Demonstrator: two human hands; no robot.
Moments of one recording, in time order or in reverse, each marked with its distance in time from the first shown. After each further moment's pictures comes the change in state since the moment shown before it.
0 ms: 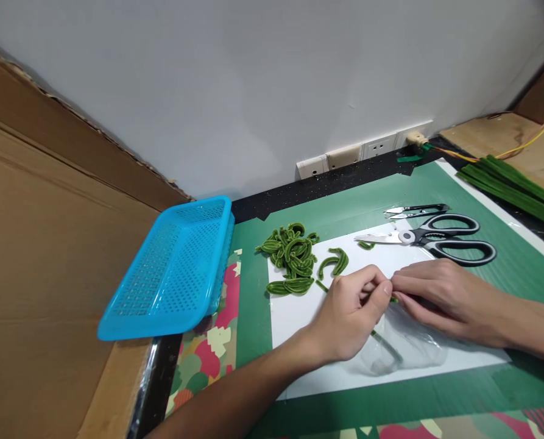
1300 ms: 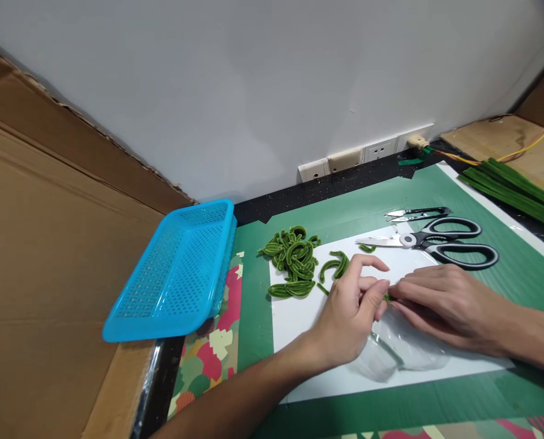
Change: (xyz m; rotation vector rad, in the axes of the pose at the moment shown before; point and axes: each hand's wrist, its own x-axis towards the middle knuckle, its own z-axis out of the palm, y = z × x) left_hand -0.001 -0.003 0.004 -0.046 0.067 -0.004; right_hand -0.004 0.001 0.010 -0.117 0.092 -0.112
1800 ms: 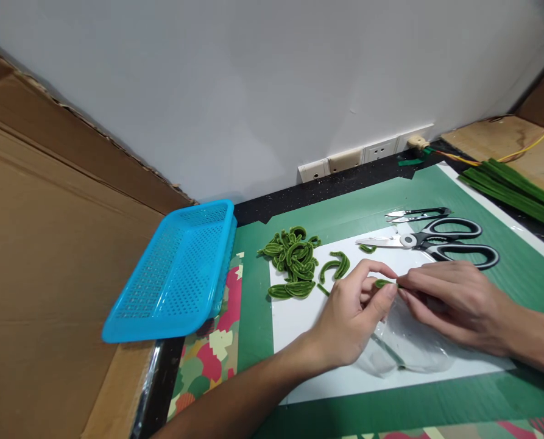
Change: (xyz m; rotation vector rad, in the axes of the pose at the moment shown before) left_hand 0.000 0.001 -0.001 -0.051 -0.047 -0.002; right_hand -0.005 -0.001 0.001 0.009 0.196 0.086
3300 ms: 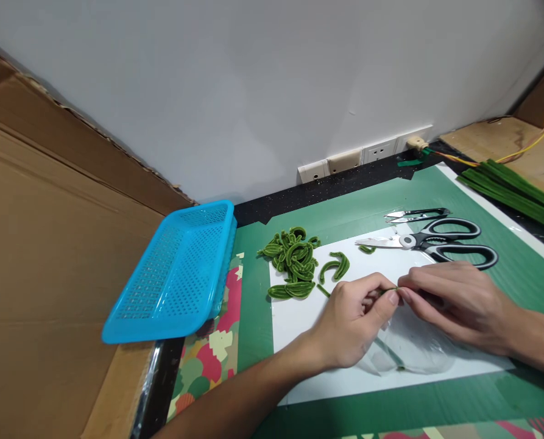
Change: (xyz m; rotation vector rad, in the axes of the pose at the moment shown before) left_hand -0.001 0.005 -0.003 0.095 -0.054 -0.031; right_hand 0.005 -0.002 -0.003 0.037 0.034 -0.007
